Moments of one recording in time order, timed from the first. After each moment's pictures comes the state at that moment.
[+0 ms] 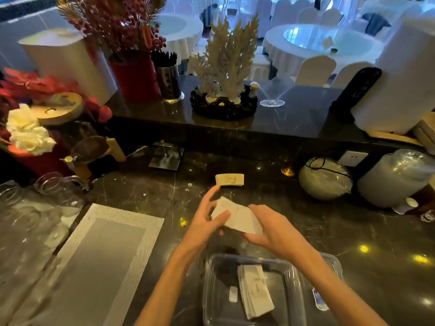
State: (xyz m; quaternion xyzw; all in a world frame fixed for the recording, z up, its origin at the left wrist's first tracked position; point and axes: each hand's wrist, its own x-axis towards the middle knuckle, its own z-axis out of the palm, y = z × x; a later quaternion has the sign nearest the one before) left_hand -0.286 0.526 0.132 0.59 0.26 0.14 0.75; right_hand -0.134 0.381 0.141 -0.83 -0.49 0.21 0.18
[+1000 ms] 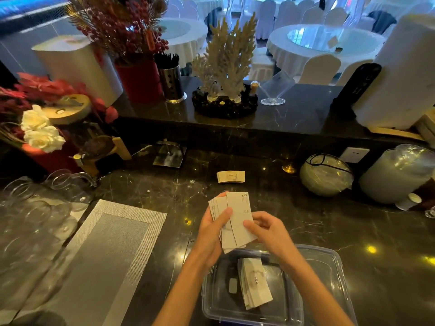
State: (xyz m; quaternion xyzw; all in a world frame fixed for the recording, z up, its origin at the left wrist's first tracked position) left_hand -0.283 0.481 0.112 0.45 0.29 0.19 0.82; right_hand -0.172 0.362 0.146 -0.74 -0.21 0.38 0.52
